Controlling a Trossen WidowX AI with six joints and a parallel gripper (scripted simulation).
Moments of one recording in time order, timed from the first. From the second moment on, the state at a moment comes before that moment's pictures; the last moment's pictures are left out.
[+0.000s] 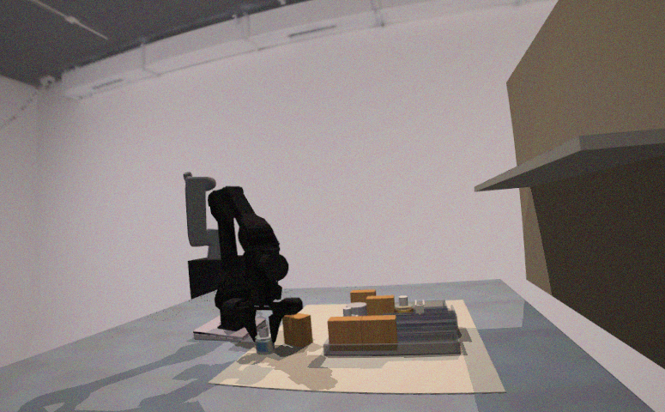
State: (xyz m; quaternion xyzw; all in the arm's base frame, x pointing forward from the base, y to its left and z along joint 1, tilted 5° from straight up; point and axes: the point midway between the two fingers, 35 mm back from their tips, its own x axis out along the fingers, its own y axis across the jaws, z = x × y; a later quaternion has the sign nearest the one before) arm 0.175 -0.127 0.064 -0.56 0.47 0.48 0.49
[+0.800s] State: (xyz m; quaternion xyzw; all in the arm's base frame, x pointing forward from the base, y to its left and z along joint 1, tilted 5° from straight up) arm 0.178 -0.123 0.144 -0.55 0.47 0.49 0.49
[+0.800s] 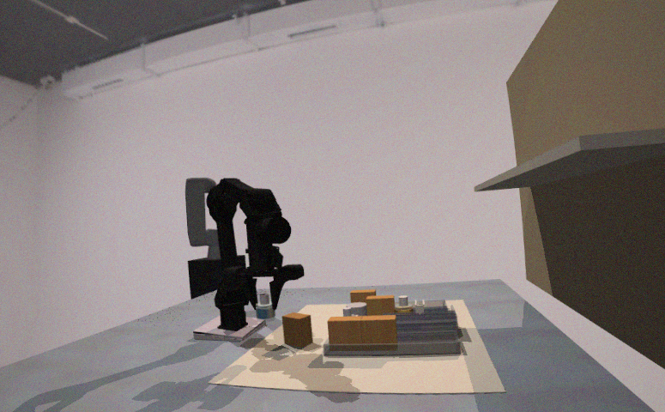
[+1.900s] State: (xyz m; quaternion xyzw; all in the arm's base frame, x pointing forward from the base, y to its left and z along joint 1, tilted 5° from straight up) arm 0.224 -0.079 0.156 -0.41 0.57 0.34 0.62
